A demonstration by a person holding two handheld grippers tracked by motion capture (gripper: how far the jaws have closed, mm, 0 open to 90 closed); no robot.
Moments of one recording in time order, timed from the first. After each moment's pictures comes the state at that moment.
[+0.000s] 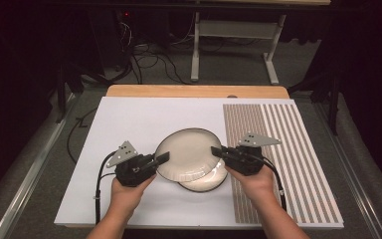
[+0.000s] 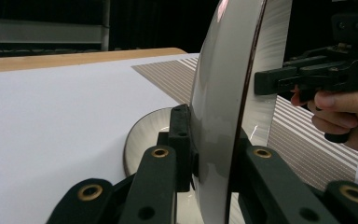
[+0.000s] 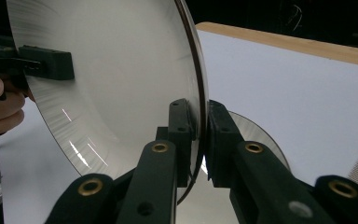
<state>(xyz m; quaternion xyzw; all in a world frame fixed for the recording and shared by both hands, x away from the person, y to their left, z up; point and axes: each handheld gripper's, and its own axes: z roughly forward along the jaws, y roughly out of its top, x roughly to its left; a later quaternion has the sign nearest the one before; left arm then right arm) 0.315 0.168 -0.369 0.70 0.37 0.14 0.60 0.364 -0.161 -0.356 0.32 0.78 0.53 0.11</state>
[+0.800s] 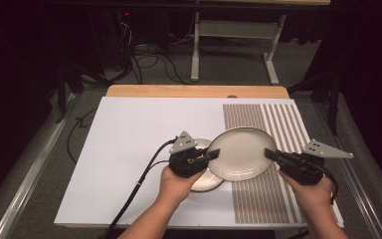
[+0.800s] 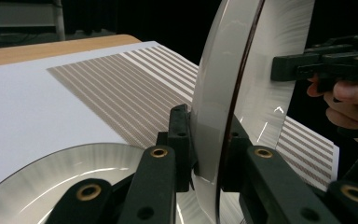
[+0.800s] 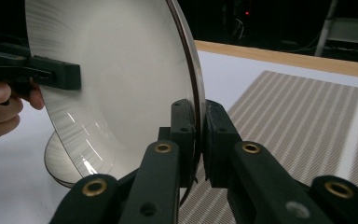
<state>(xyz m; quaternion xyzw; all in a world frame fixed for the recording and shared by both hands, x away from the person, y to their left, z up) 0.348 0.043 -0.353 0.74 0.34 0.09 0.58 0.336 -0.286 -0.341 0.37 0.74 0.53 0.17</state>
